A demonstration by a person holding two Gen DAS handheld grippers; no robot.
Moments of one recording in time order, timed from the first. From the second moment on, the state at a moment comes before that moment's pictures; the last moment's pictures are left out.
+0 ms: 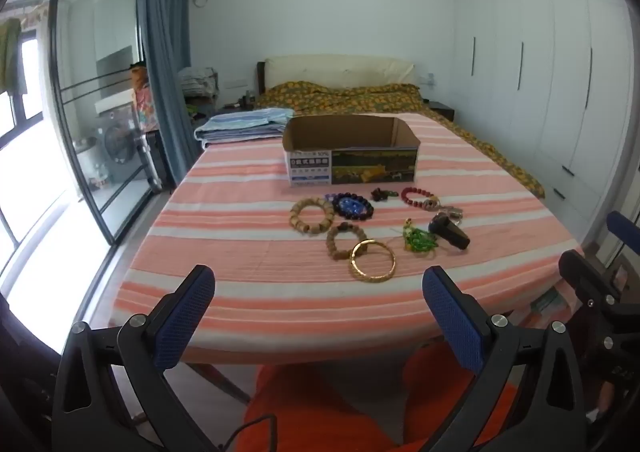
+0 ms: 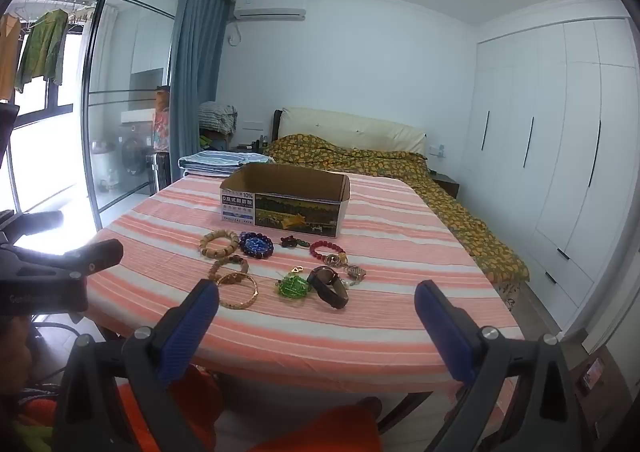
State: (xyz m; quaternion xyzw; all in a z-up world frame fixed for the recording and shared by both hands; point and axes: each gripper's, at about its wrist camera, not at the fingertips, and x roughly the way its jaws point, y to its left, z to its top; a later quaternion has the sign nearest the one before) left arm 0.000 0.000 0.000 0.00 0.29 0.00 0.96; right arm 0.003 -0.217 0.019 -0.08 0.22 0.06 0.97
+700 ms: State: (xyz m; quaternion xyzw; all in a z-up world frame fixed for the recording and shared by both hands) left arm 0.000 -0.001 -0.001 0.01 0.29 0.00 0.96; right arm 0.003 -0.217 0.019 -0.08 0.22 0.06 0.97
